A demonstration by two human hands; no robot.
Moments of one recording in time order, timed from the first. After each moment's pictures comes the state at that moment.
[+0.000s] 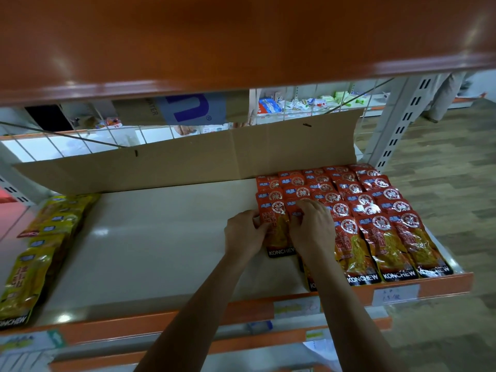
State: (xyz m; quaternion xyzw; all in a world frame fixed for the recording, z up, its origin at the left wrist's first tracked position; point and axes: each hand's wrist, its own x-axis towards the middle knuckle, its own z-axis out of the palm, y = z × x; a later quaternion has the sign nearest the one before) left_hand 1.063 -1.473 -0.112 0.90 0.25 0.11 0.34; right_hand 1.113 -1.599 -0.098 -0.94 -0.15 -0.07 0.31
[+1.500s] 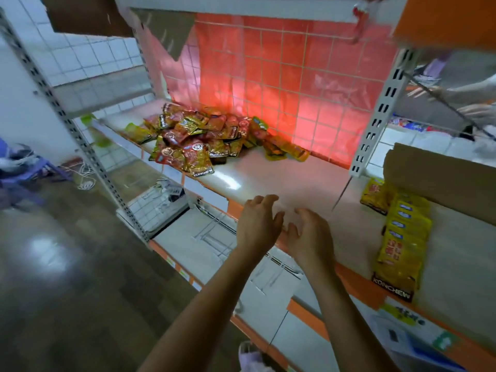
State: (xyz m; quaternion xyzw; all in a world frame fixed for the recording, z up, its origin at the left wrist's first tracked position) left_hand 0.613 -1.062 -0.098 0.82 0.46 0.27 0.18; right_hand 0.703 -1.129 -0.105 -0.81 -0.46 0.07 0.35
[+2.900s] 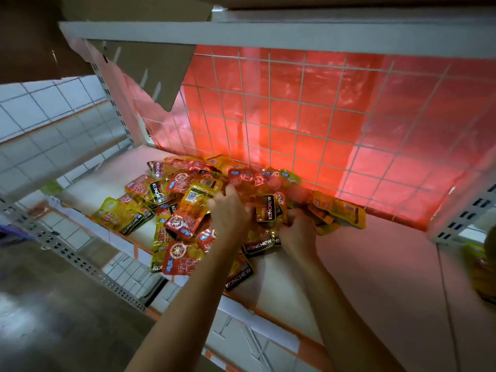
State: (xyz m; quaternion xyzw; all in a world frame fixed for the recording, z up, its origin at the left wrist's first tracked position) left_hand 0.597 -0.726 -0.081 0.79 0.57 0.20 0.11; right_hand 0.690 -0.818 -0.110 -0.82 -0.30 0.19 0.45
